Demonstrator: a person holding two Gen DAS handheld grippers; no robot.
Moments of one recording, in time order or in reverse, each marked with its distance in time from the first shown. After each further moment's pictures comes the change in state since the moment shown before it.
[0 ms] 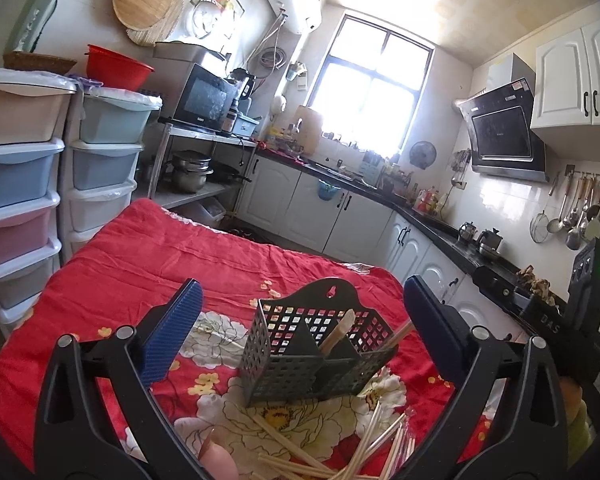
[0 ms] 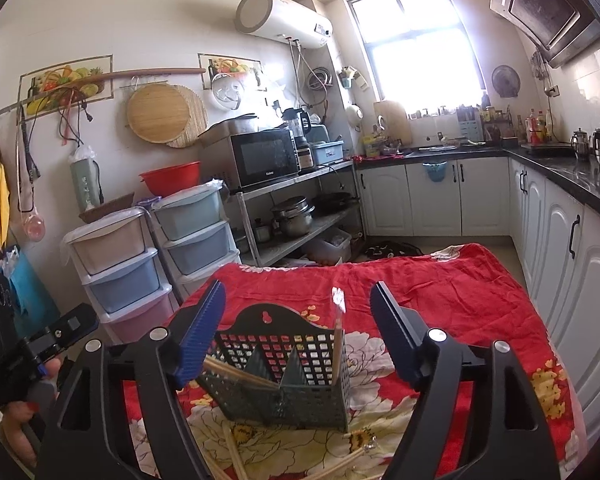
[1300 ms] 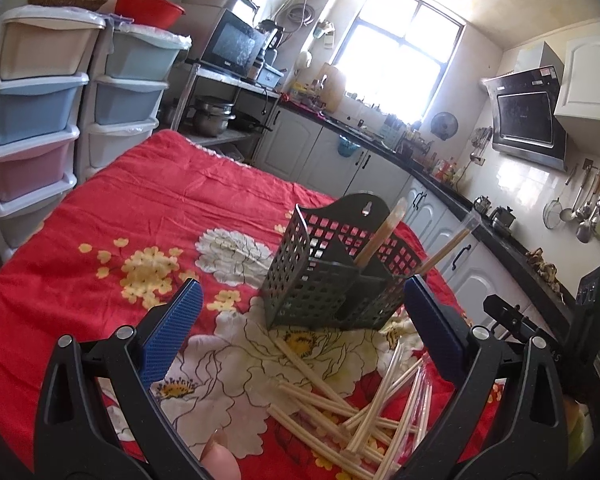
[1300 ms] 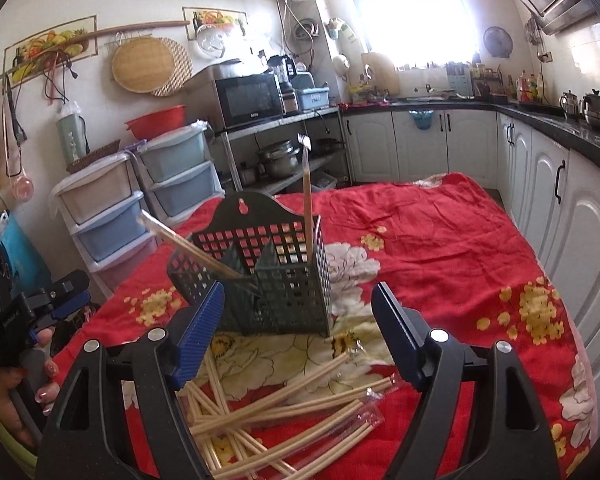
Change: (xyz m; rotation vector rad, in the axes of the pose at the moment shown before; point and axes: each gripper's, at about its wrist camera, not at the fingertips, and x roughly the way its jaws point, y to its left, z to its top) left arm -0.003 0.029 -0.059 -0.088 0.166 0.045; right arm -0.013 -0.011 -0.078 0.016 0.192 -0.051
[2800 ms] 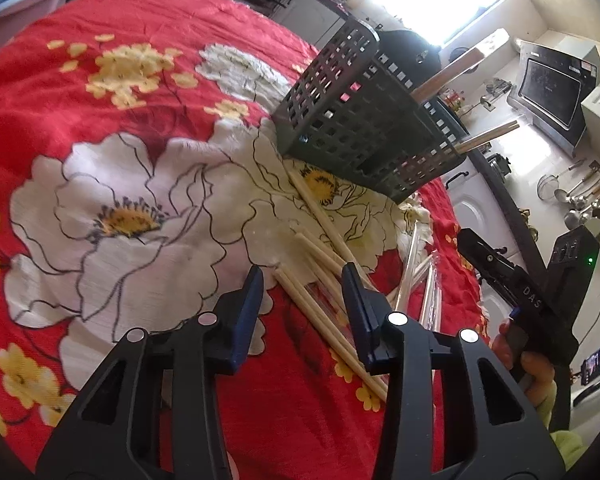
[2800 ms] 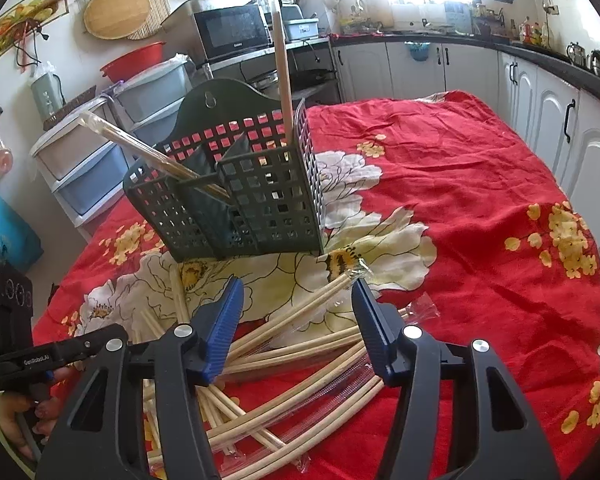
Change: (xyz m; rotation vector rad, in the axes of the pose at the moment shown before) left arm 0.053 0.040 -0.082 -0.206 0.433 -0.096; right arm 0.056 -0.011 -0.043 0.039 0.249 -0.013
